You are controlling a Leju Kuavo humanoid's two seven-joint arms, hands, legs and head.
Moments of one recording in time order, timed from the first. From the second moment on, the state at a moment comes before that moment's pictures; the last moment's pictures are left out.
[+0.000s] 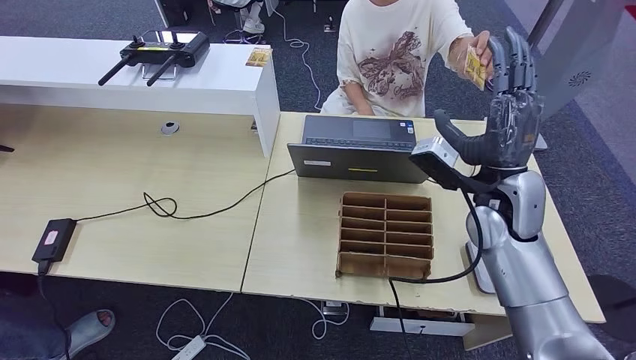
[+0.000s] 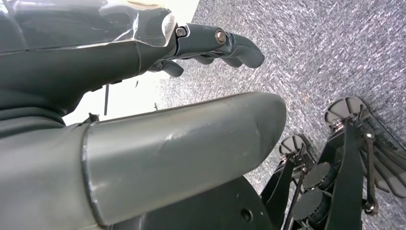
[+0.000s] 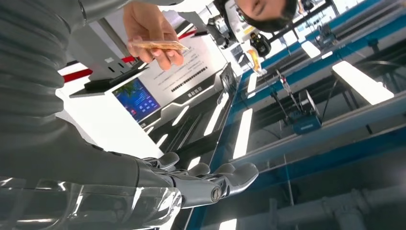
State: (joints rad) left arm -0.01 -0.22 0.94 -0.19 -0.09 0.26 0.16; right arm -0.69 -0.21 0.38 -1.28 0.87 -0.55 -0.13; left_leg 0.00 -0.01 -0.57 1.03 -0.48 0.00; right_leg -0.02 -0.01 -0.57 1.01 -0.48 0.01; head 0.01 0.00
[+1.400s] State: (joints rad) left arm -0.03 -0.23 0.94 -0.19 -0.05 0.36 0.15; right arm -1.10 -0.24 0.52 -0.67 1.31 -0.25 0.09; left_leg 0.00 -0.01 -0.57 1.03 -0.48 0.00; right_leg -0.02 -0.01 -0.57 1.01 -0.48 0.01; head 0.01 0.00
